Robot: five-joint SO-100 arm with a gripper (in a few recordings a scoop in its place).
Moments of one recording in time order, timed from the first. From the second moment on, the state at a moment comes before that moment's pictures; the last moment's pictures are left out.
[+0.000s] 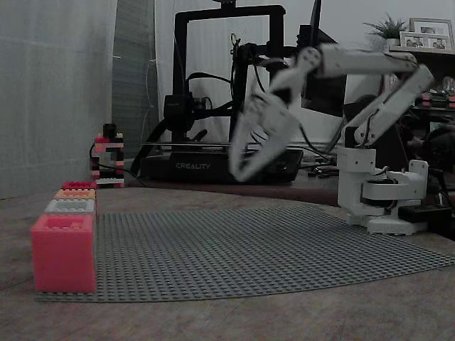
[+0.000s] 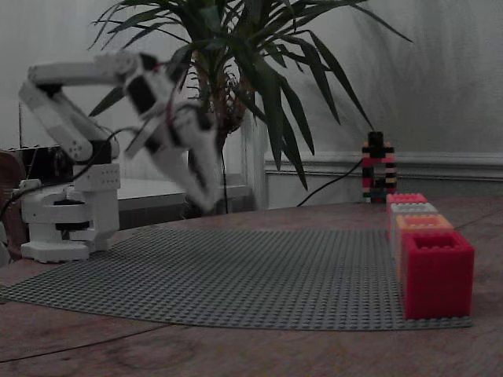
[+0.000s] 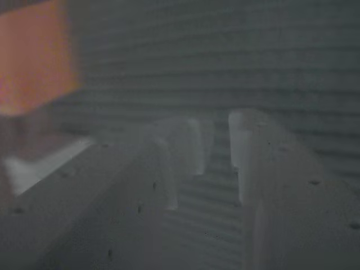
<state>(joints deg) 3.6 142.9 144.1 61.8 -7.7</state>
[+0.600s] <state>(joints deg) 1.6 181.7 164.0 78.9 -7.1</state>
